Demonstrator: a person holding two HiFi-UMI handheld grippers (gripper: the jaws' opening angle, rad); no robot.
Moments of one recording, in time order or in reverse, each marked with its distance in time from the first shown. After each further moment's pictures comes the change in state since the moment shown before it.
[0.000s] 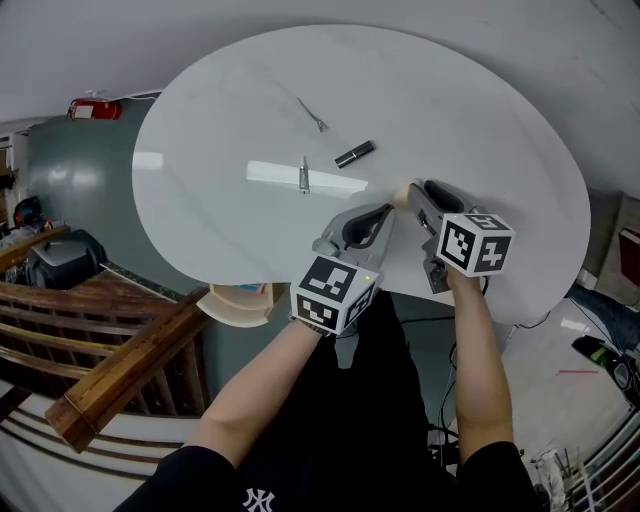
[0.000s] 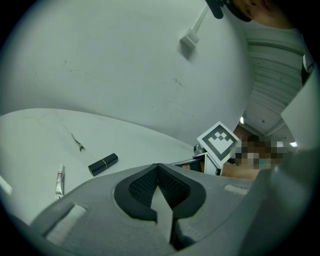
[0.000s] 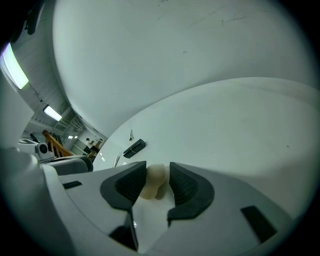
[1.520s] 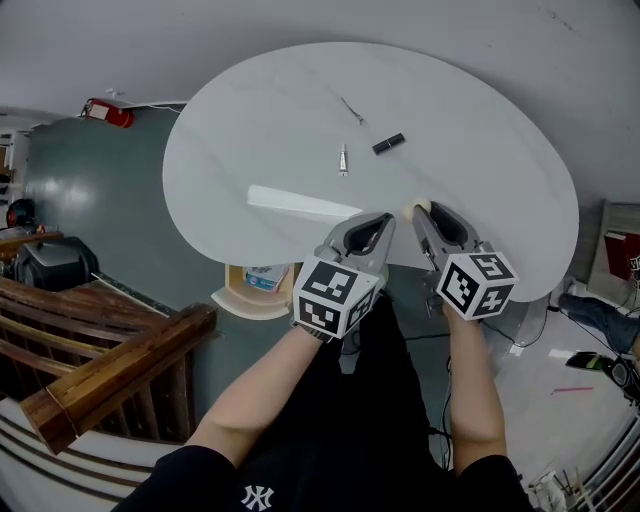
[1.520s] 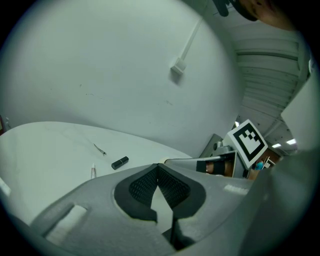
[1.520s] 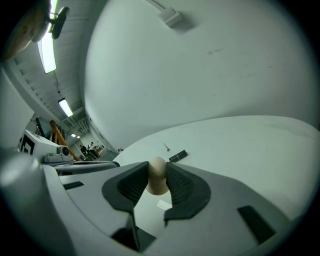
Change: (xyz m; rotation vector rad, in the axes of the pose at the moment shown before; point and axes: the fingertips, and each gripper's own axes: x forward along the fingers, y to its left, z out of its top) left arm -0.134 -0.012 -0.002 0.021 -0.122 -0.011; right arm -0.087 0.148 -0.023 -0.164 -0.248 0.003
